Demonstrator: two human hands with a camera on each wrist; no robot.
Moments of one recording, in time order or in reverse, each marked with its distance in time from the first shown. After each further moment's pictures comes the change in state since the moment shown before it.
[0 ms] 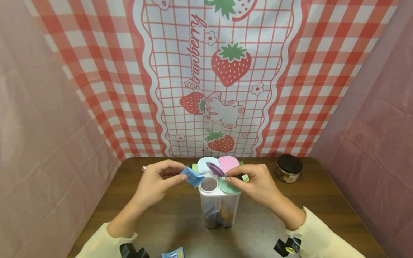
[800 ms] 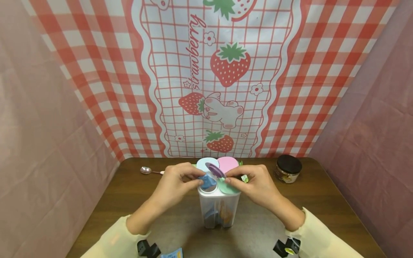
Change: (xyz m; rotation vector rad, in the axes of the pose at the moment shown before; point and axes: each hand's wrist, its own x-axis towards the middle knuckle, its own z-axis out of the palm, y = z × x) left_hand 0.017 0.008 0.041 0.253 -0.067 0.155; right_hand 0.001 -0.001 -0.002 -0.009 -0.006 0.016
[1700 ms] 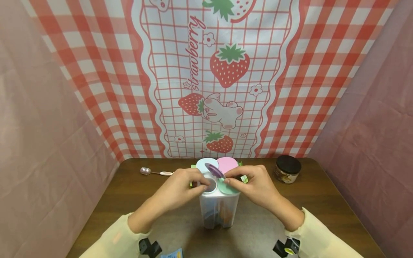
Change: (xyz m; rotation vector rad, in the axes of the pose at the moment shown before) left_hand 0.006 0.005 0.002 0.230 -0.242 0.046; right_hand 0.000 0.002 0.001 0.012 -0.003 -0.015
